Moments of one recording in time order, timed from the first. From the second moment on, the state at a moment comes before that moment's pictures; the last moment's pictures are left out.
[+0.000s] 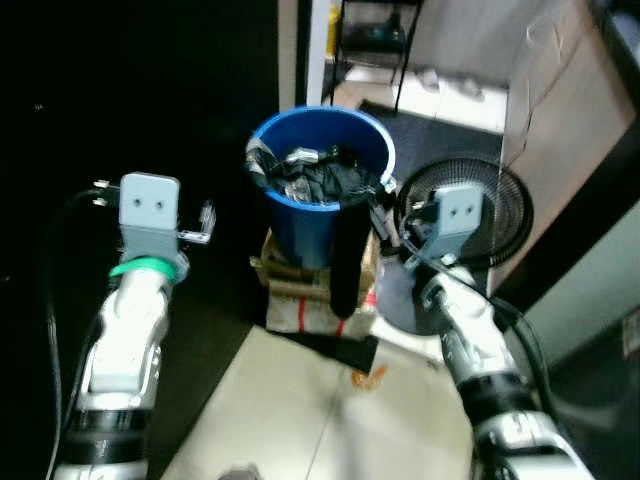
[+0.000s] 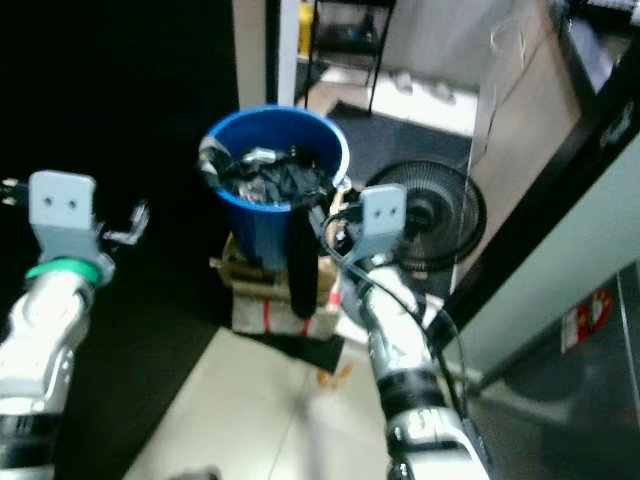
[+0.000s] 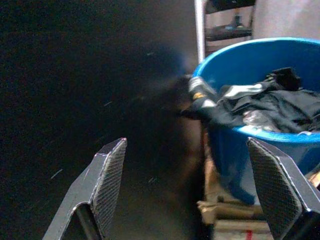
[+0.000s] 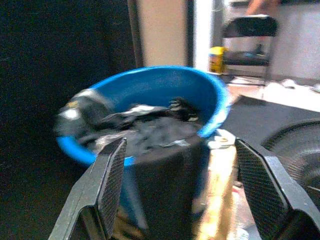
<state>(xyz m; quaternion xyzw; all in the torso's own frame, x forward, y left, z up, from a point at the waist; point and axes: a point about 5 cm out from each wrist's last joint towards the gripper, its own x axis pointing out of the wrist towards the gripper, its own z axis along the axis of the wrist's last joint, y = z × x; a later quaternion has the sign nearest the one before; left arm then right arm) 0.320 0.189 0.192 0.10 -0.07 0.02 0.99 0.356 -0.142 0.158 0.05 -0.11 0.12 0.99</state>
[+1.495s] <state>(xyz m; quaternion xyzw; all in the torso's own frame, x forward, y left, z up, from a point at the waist) 0.322 0.192 0.191 0.09 -0.06 0.01 0.99 0.358 -0.132 0.164 0.06 -0.12 0.13 0.98</state>
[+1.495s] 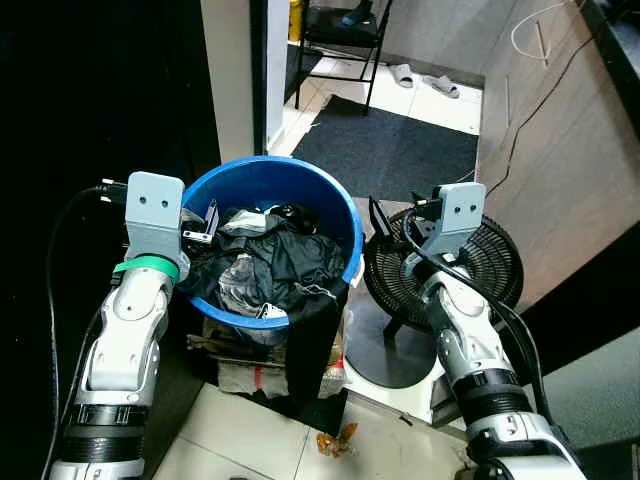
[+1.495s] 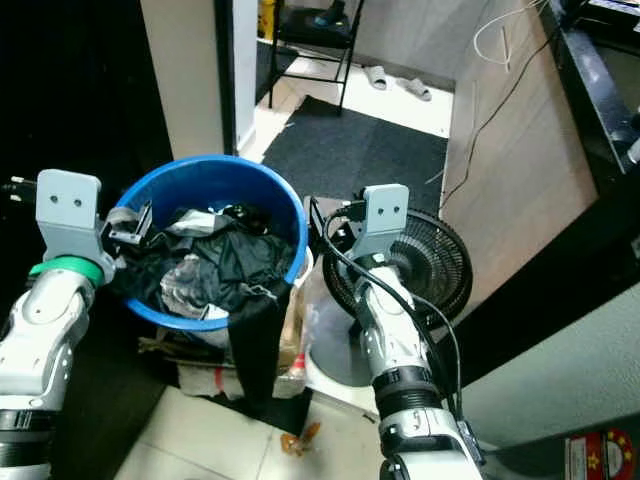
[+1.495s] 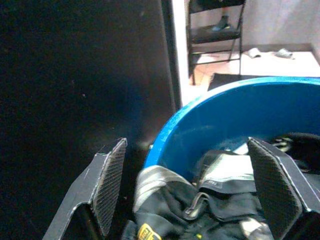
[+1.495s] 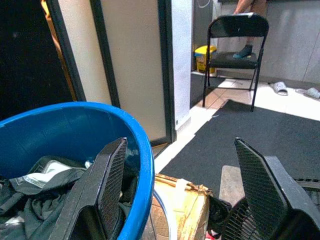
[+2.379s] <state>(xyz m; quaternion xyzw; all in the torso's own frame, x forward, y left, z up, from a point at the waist) 0.356 0.197 0.177 0.23 0.08 -0.06 0.97 0.361 -0.129 0.167 0.05 -0.12 0.14 0.98</state>
